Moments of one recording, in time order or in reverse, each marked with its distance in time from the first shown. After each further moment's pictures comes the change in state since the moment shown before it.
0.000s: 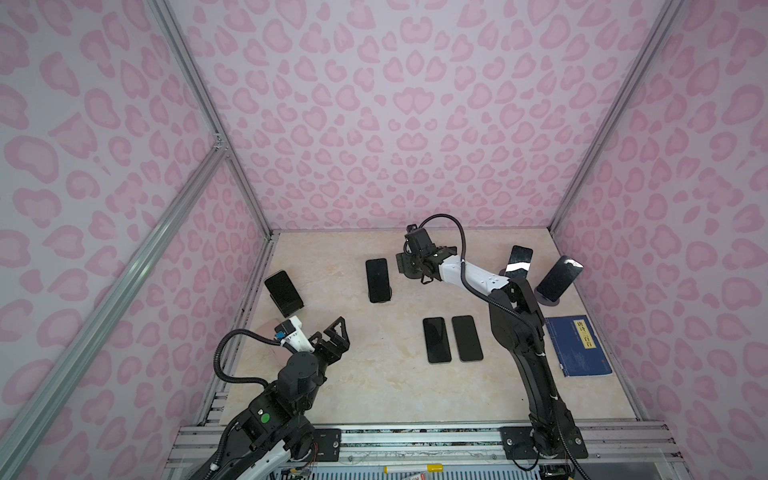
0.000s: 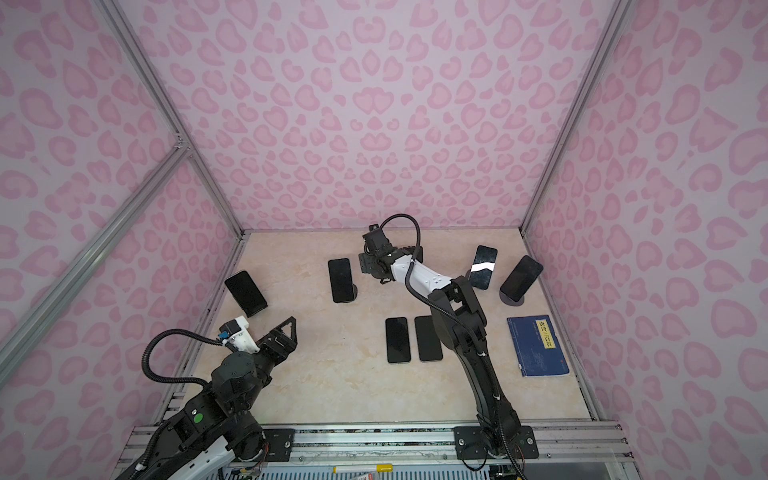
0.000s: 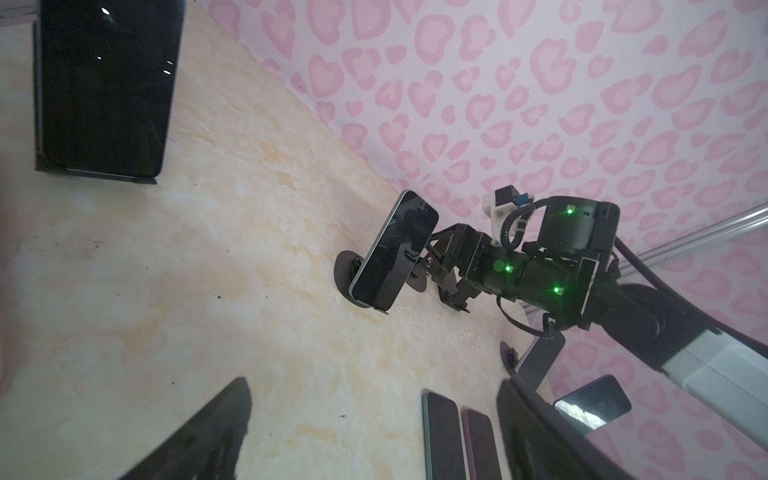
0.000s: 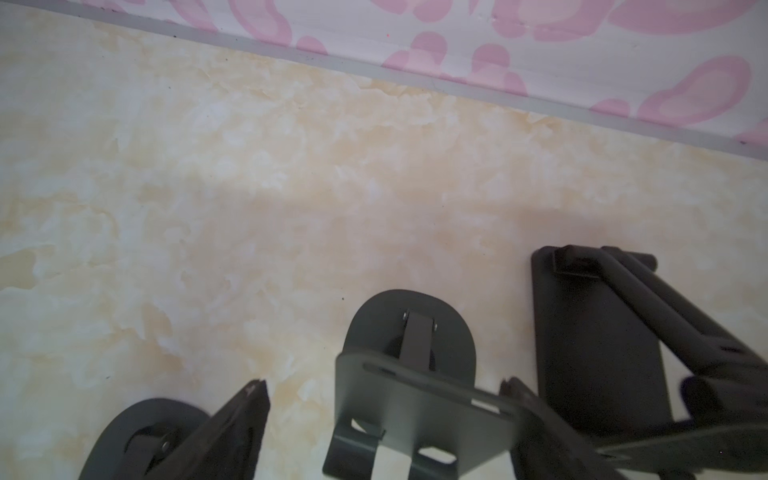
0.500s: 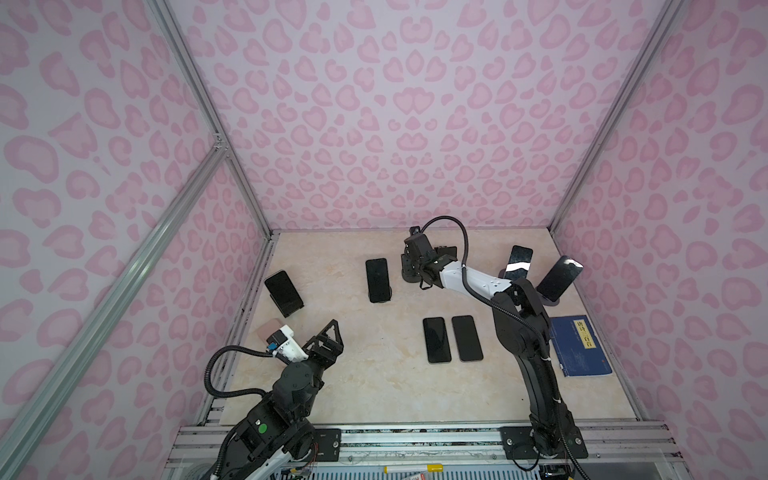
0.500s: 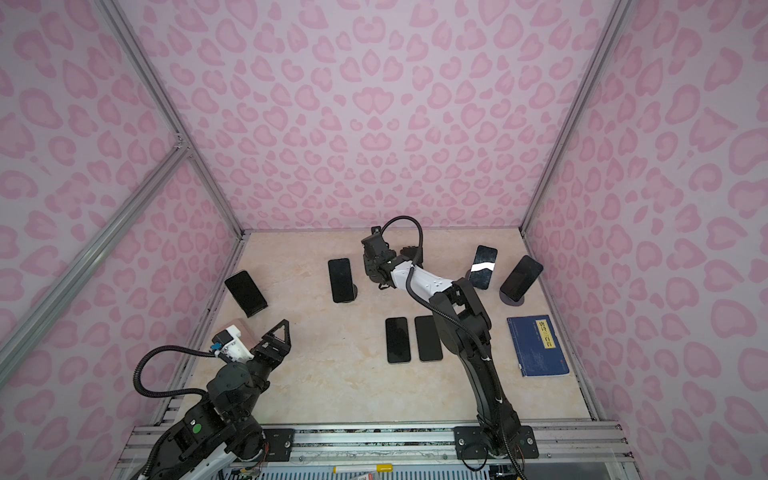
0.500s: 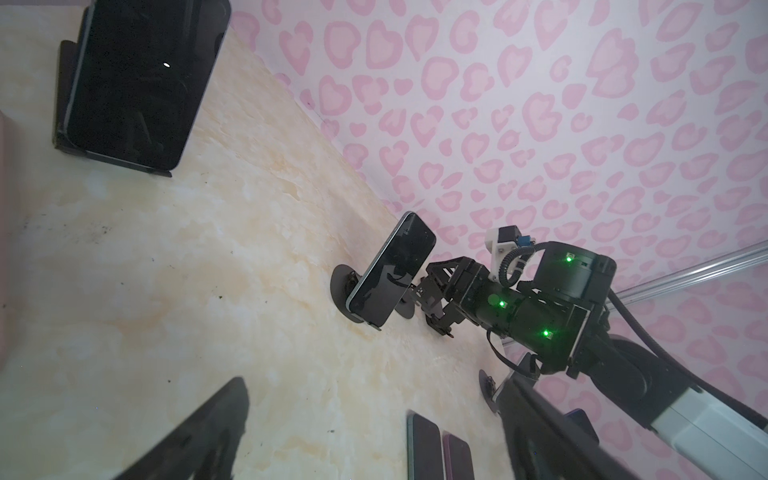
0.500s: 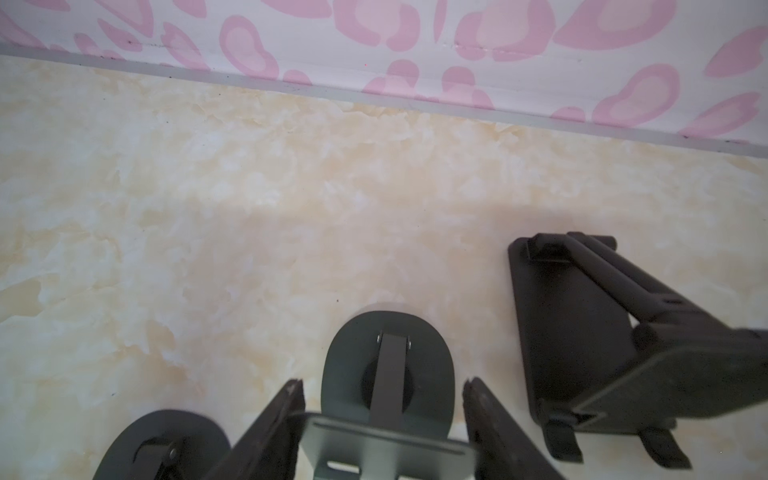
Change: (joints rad) left arm 0.000 -0.177 -0.107 0.007 -0.071 -0.092; right arm 0.017 -0.036 -0.117 0.129 0.082 0.052
